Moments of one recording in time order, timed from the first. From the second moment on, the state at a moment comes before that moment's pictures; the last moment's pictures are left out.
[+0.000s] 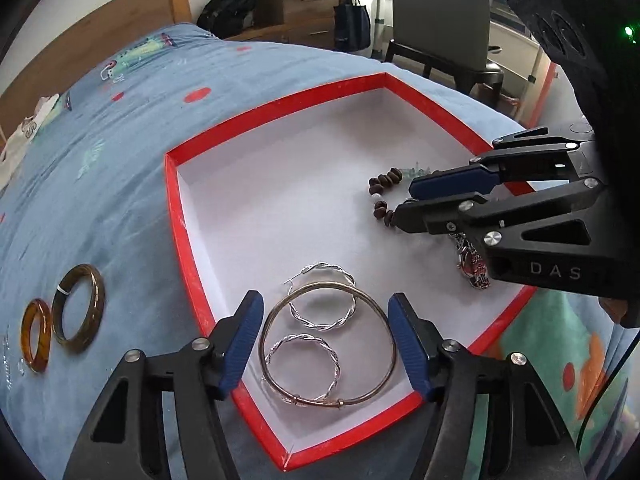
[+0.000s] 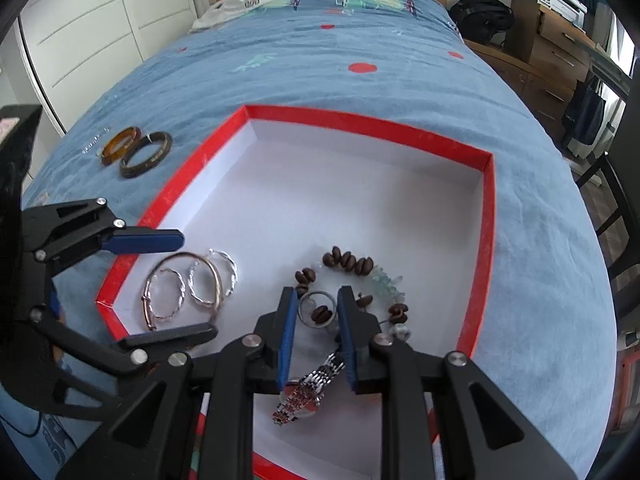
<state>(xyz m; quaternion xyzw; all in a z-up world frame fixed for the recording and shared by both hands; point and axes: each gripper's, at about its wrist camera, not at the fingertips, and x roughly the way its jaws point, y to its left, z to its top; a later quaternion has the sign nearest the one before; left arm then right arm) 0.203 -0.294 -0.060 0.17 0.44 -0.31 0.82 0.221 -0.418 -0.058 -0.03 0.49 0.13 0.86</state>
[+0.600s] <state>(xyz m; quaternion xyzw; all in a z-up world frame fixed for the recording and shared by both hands) 0.169 -0.247 0.017 0.12 0.40 -0.26 0.87 0.180 -0.431 -0.002 0.02 0.45 0.07 0.89</state>
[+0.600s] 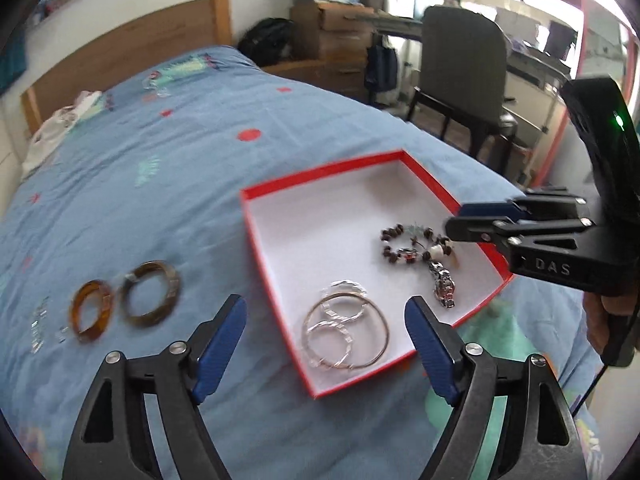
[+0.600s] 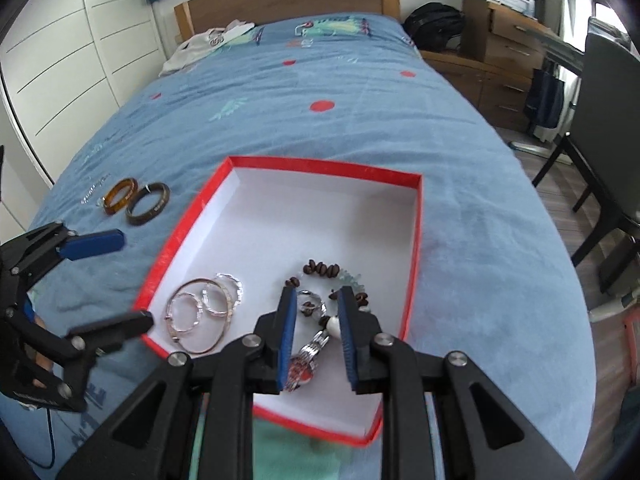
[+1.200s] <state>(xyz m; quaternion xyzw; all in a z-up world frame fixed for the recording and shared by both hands) 0.084 -0.109 0.051 0.09 0.37 -0.15 0.91 0.096 -0.335 0.043 0.03 0.42 0.09 0.90</state>
